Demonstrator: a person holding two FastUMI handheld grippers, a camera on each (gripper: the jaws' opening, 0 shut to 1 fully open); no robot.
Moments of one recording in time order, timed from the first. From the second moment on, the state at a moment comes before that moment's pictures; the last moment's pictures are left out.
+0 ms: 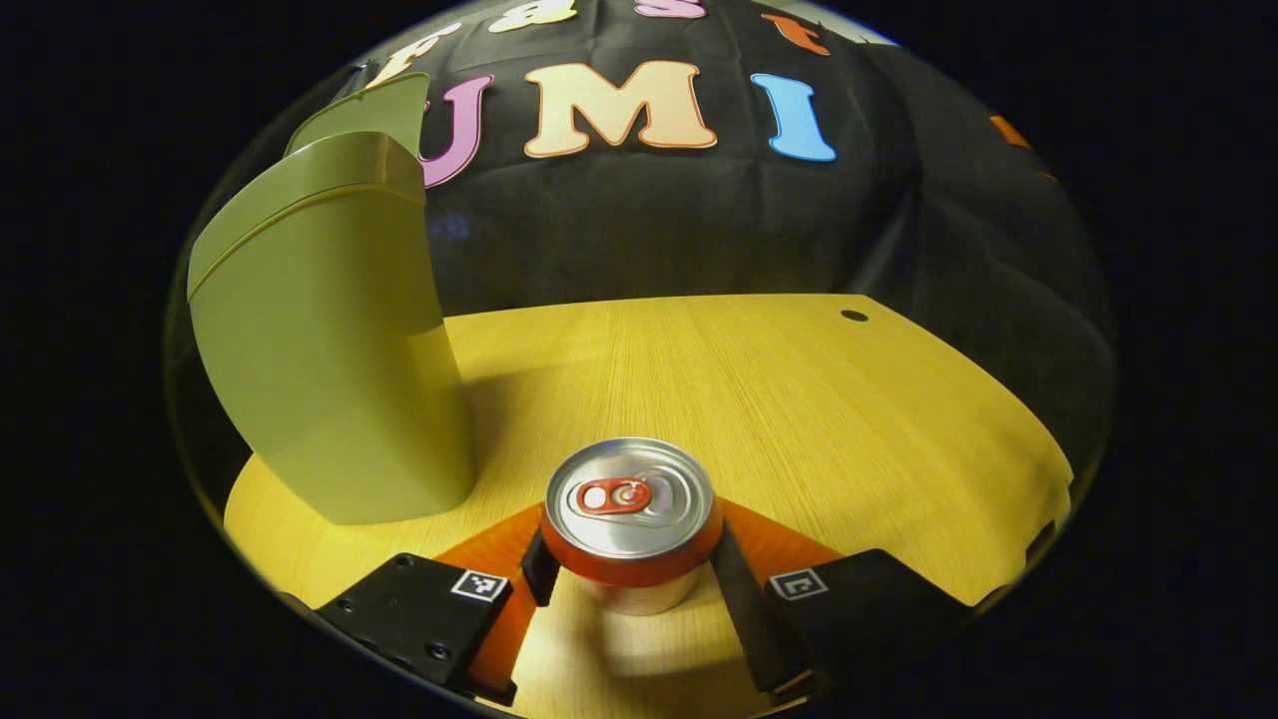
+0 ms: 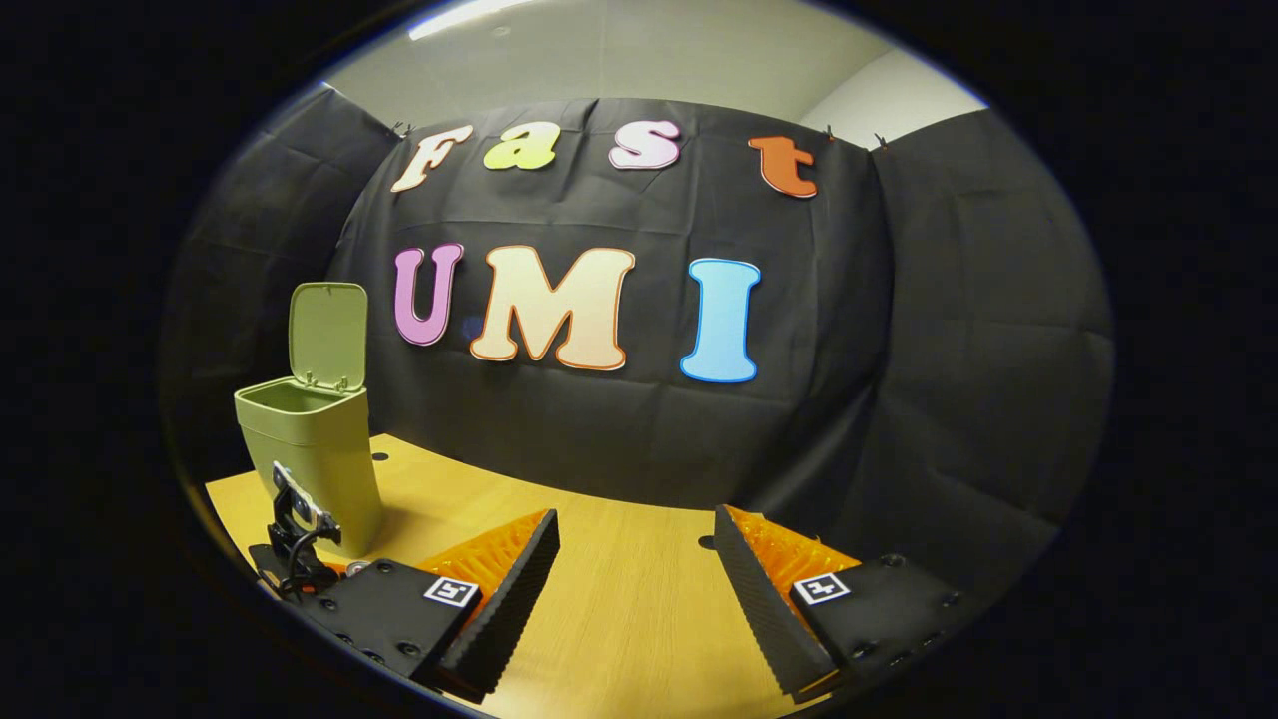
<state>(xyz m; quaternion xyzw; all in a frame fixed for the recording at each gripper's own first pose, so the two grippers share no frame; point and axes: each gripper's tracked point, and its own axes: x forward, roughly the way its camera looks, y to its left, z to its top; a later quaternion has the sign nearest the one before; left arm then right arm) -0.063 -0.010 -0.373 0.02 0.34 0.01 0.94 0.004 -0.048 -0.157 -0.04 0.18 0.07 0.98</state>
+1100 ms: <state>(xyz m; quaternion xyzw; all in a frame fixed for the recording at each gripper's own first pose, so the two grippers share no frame) 0.047 0.037 -0.107 0.01 0.11 0.03 0.99 -0.026 -0.030 -0.176 0.04 0.19 0.05 0.98</state>
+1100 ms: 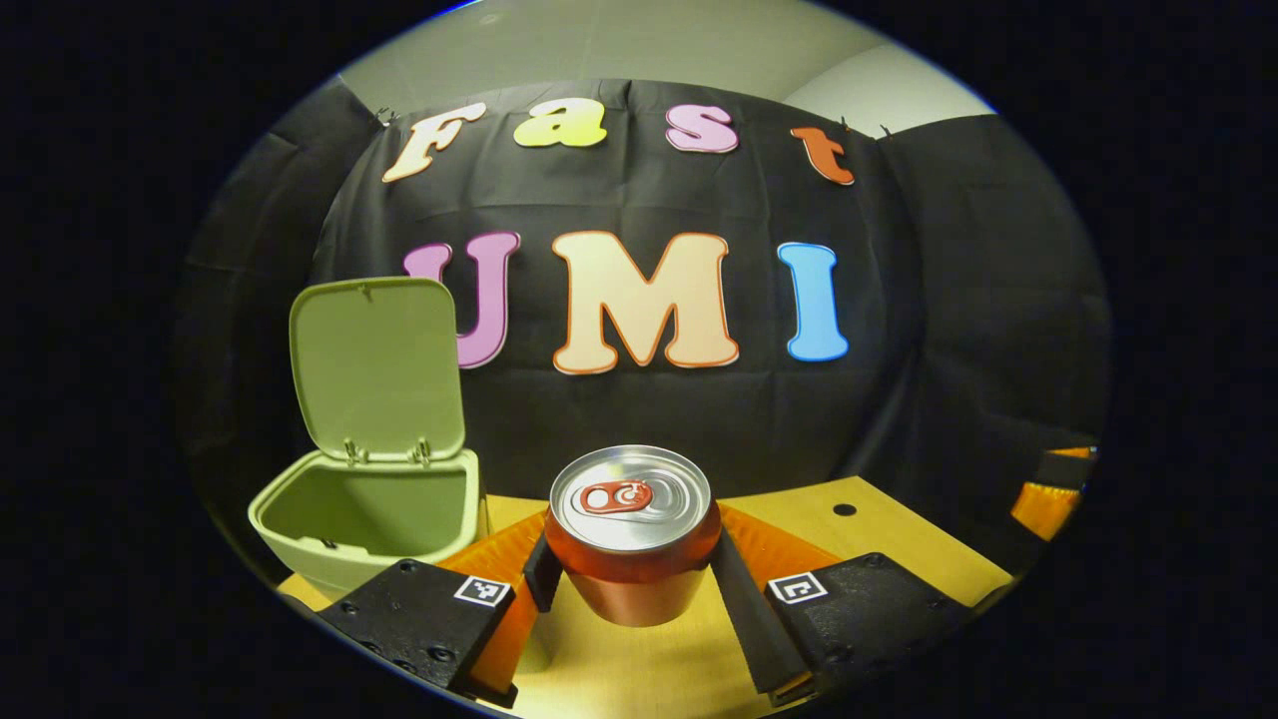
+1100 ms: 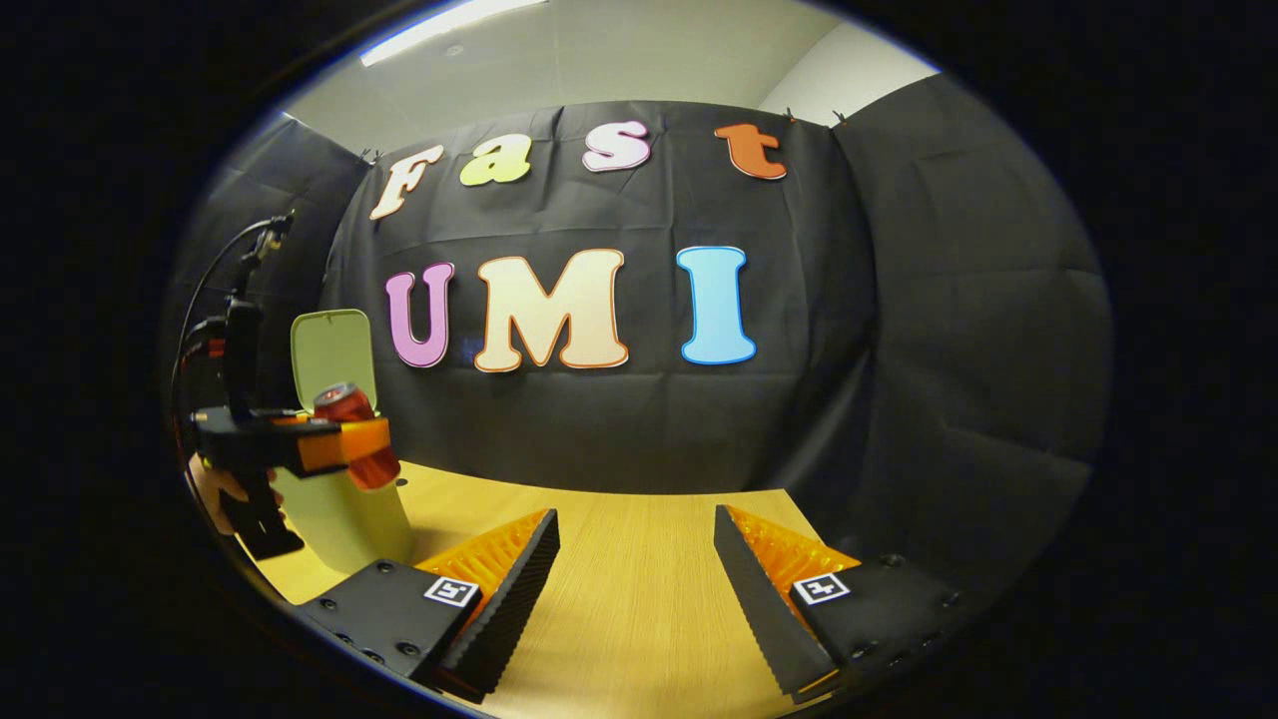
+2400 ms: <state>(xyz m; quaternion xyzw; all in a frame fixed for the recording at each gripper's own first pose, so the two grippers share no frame) 0.030 0.231 -0.104 0.05 0.11 0.20 0.97 -0.033 0.015 -0.189 0.02 0.21 0.08 0.97</state>
